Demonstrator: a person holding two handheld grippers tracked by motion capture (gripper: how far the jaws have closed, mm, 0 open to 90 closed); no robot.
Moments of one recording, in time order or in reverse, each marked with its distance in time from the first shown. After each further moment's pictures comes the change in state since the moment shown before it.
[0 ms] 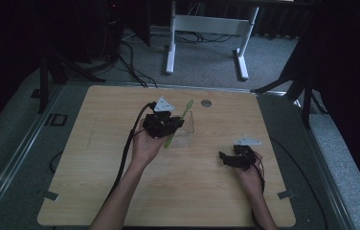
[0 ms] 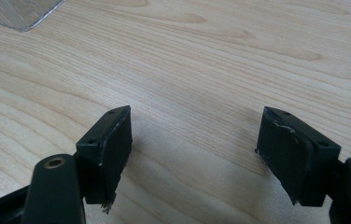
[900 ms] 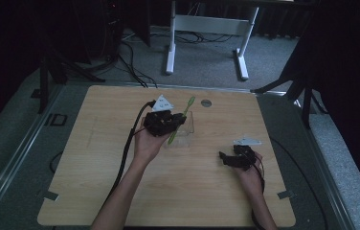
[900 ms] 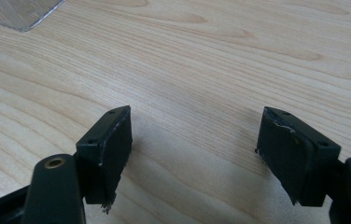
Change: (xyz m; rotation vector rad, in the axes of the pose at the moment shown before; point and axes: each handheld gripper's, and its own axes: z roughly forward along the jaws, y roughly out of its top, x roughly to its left) left arm 0.004 0.001 0.003 -0.103 -0.035 0.013; right arm 0.000 0.000 0.000 0.000 -0.001 0.000
